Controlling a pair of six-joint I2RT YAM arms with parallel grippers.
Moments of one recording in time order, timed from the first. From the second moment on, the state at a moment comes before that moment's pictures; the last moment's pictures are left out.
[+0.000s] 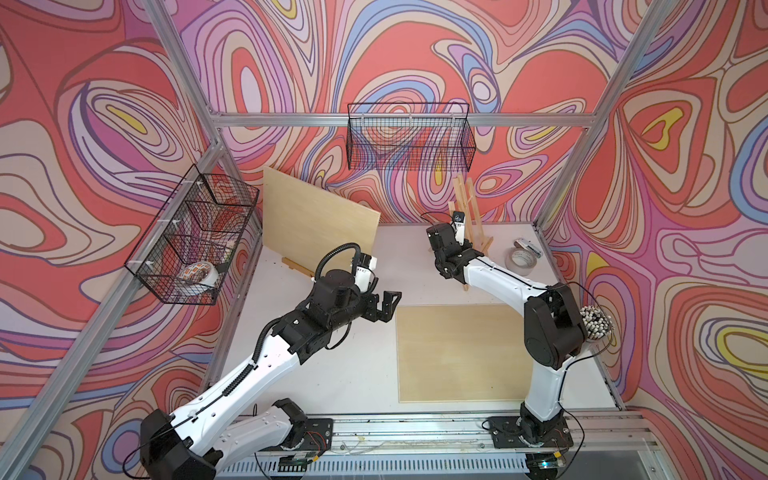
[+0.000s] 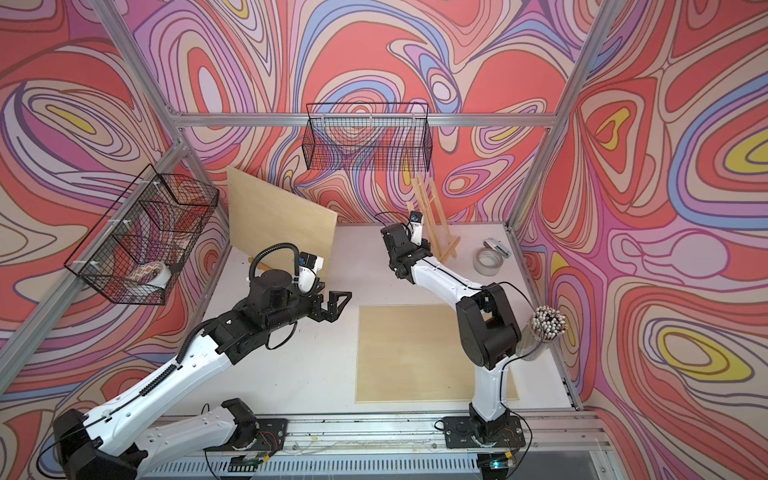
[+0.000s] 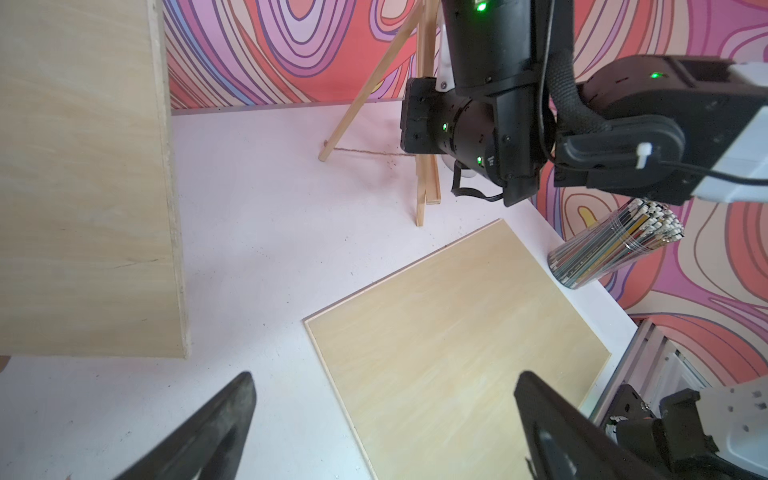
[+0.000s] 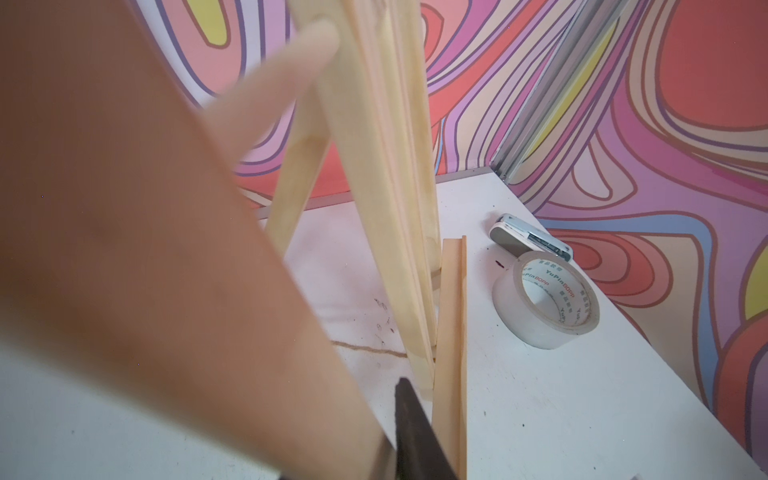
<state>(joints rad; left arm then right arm) -0.67 1.04 0.93 -0.33 0.08 -0.35 0.49 1.92 1.50 -0.28 0.82 0.38</state>
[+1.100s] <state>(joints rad) -0.70 1.01 0.92 -0.30 0.09 -0.34 0.48 1.59 1.16 -0.06 0.62 0.26</state>
